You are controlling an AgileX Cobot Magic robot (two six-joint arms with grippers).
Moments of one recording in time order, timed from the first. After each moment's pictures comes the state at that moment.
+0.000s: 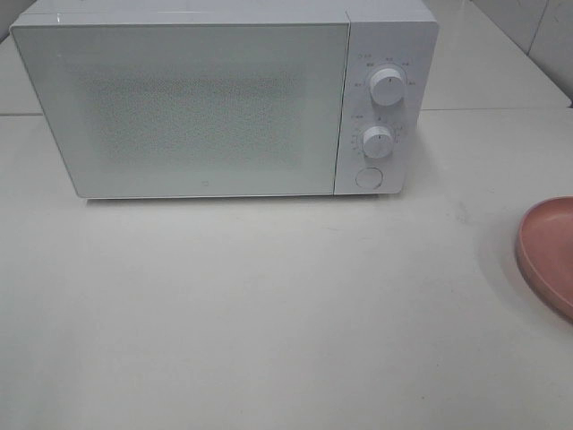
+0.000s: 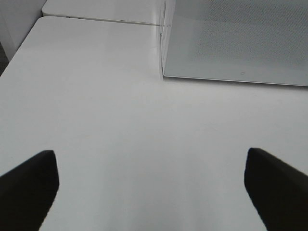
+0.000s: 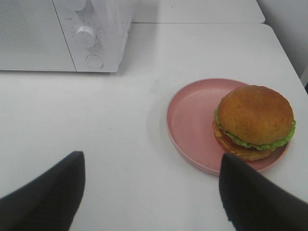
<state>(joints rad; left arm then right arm) 0.02 -0.01 -0.52 -0.08 1.07 -0.02 0.07 0.00 -0.50 -0.01 1.00 0.08</state>
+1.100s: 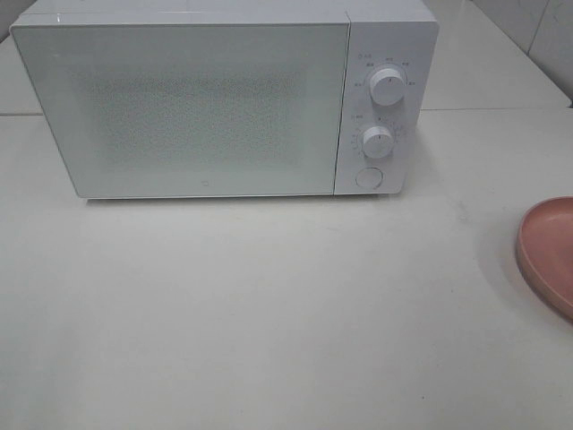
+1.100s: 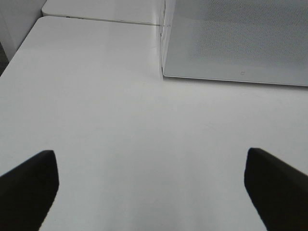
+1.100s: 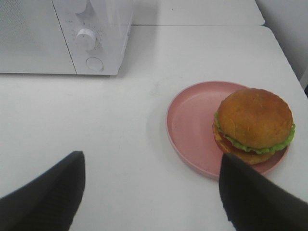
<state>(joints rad) 0.02 -0.01 -0.52 -0.08 1.07 -0.02 0.07 0.00 -0.51 -0.01 0.98 0.08</state>
